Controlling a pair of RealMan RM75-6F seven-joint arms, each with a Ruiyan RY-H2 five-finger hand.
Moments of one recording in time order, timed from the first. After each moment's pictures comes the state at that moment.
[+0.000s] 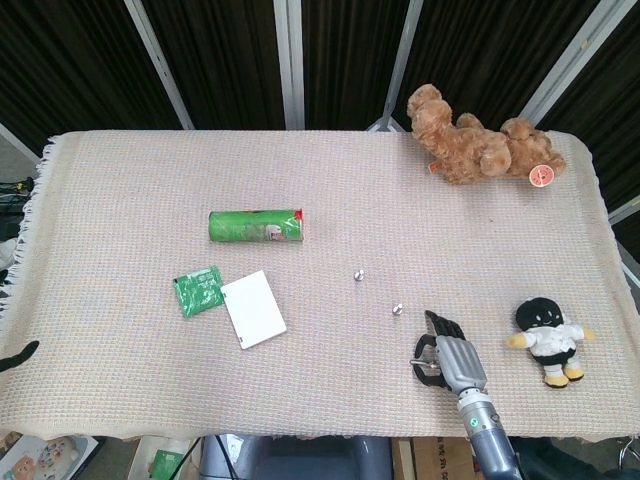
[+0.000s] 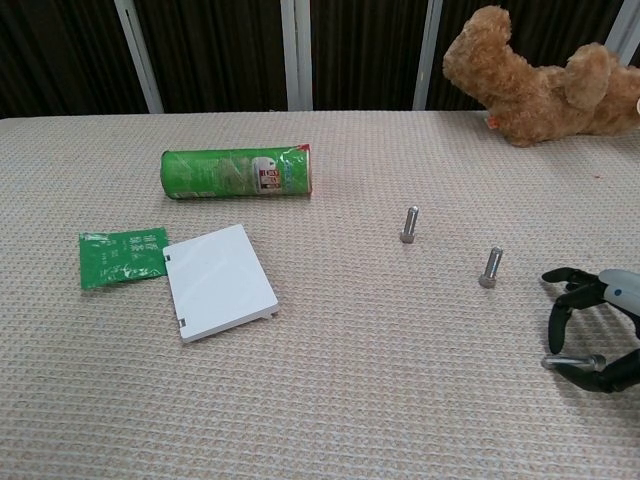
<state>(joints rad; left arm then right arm) -0.03 -1.06 -0.09 -1.68 1.42 1.55 0.04 0.32 -1.50 0.04 -1.80 -1.02 1.18 -0.34</state>
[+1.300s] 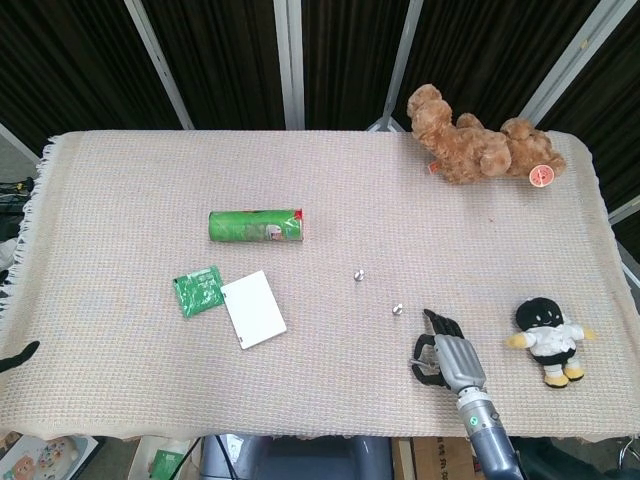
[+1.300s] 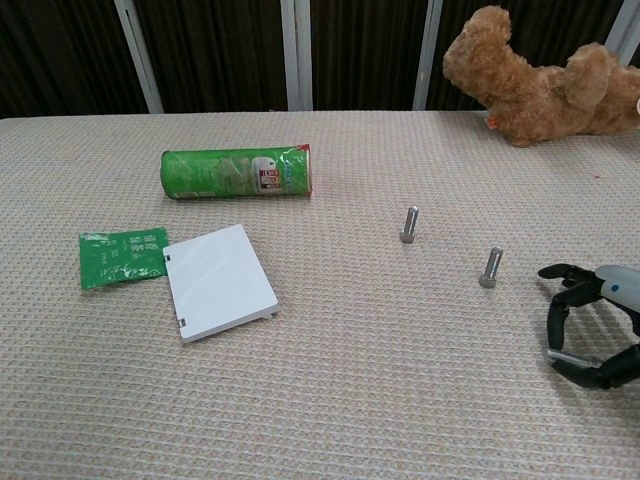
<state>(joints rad) -0.03 -1.06 -0.09 -1.68 1.42 1.55 0.04 0.33 -1.48 0.05 -1.82 -1.03 1.17 -0.33</state>
